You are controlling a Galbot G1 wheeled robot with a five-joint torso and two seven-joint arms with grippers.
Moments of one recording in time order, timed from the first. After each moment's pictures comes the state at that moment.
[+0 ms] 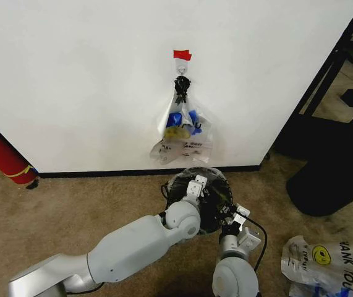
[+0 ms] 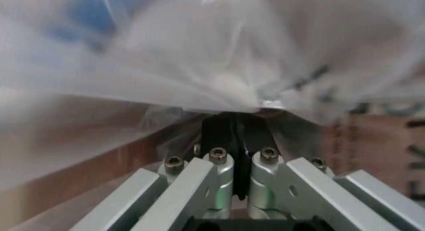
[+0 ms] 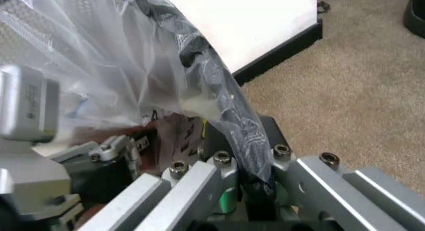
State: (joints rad) left arm 0.50 -1.25 0.61 -1.59 -0.96 0.44 -0.73; right arm -1.49 1.60 0.24 2.05 0.36 -0.12 0.54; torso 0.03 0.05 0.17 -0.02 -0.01
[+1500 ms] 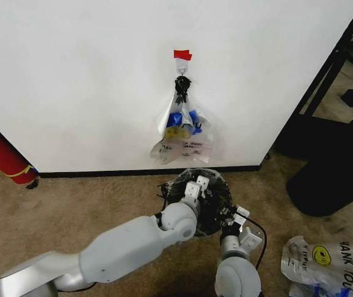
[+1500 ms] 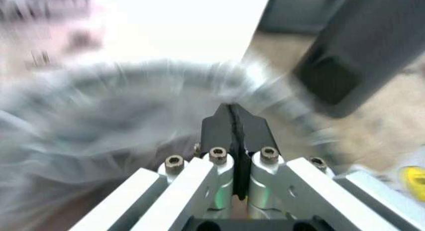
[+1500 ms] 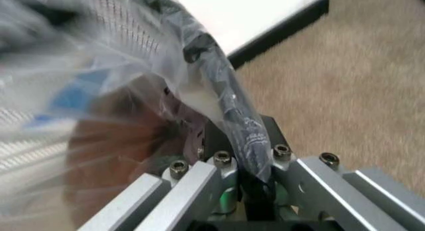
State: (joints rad) left arm 0.48 -1.07 0.58 -1.92 -1.06 0.35 -0.58; right arm -1.44 1.54 0.25 2.03 0.49 -0.22 0.57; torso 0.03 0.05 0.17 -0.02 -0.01
